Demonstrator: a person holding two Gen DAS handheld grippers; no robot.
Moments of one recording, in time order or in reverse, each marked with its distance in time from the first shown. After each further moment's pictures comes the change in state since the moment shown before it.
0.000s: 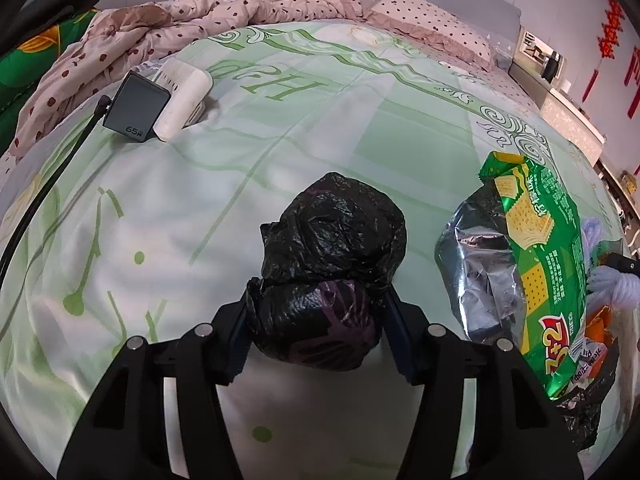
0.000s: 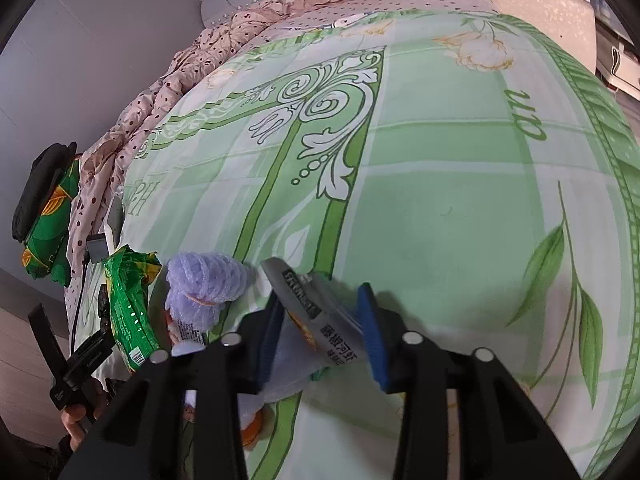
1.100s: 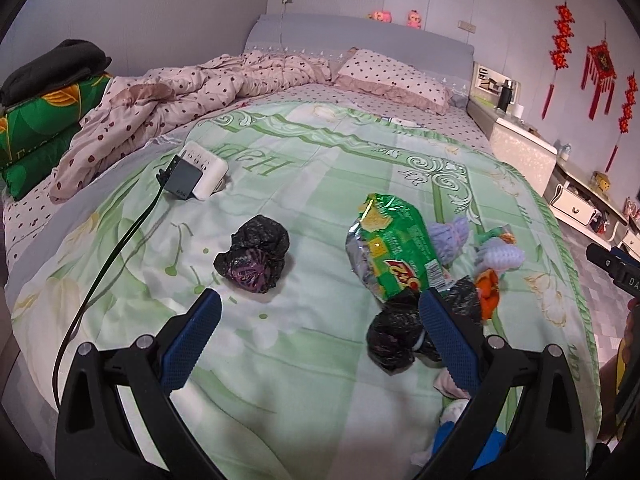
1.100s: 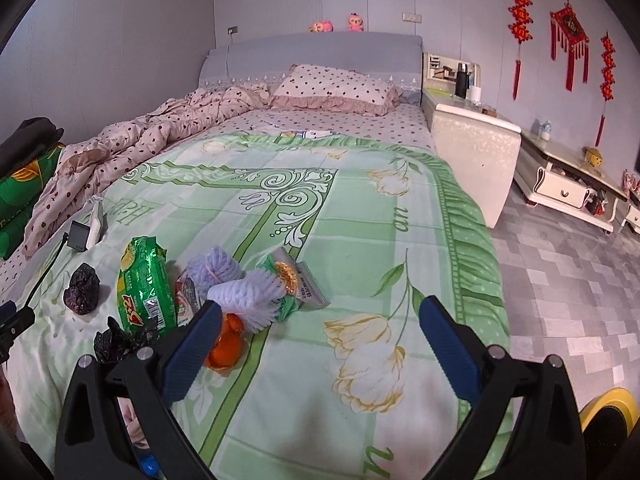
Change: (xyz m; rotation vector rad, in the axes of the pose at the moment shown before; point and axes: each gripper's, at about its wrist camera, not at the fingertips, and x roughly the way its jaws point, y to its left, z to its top) left arm -0.189 -0.025 -0.057 0.066 -0.210 -0.039; right arm -0.144 0.059 -0.097 -0.217 -0.390 -0.340
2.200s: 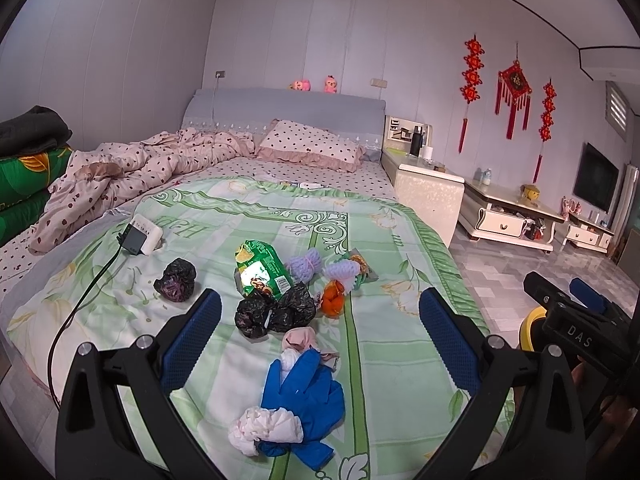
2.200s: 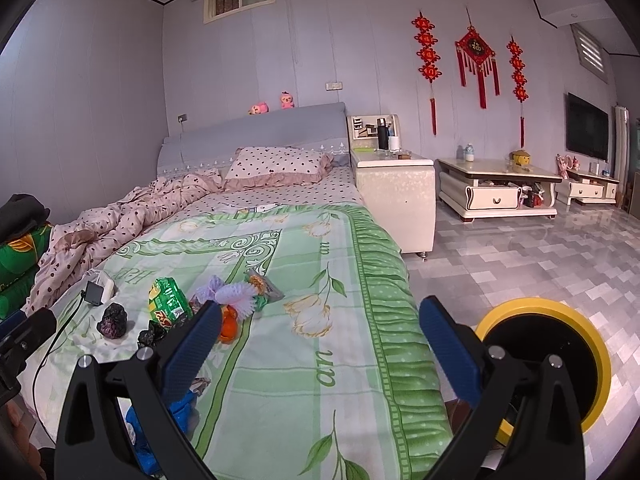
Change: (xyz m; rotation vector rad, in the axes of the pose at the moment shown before) left arm -0.189 -0.105 -0.085 0.131 -0.276 -0.234; right arm -0.217 -0.007 -0.132 0.174 -0.326 -0.164
